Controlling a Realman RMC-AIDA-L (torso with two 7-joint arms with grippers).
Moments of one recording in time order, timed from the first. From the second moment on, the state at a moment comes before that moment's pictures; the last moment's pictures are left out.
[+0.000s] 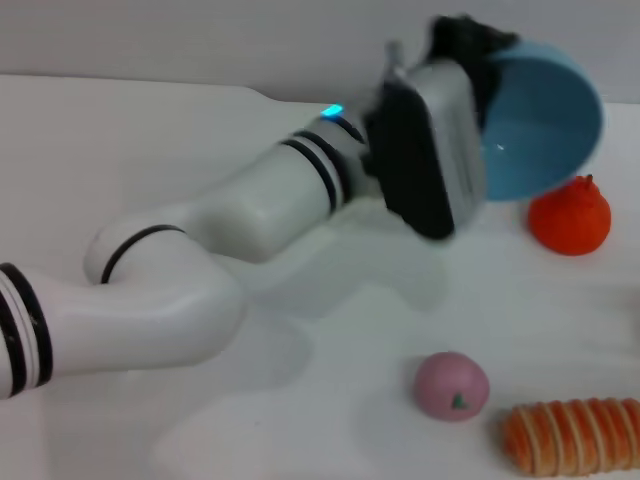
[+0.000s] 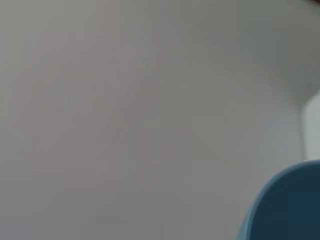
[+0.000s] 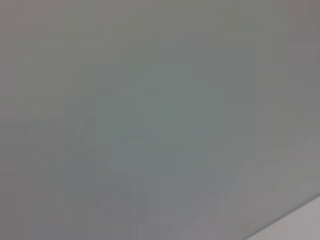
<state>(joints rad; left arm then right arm) -0.62 -2.08 2.32 0.92 2.32 -0.37 -1.94 0.25 2.06 -0.46 -0.16 -1.17 -1.24 1.00</state>
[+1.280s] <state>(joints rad) -0.62 -2.07 1.94 0.89 1.77 0.13 -2.18 0.55 2.07 -0.80 -0.37 -2.17 -1.34 2.11</state>
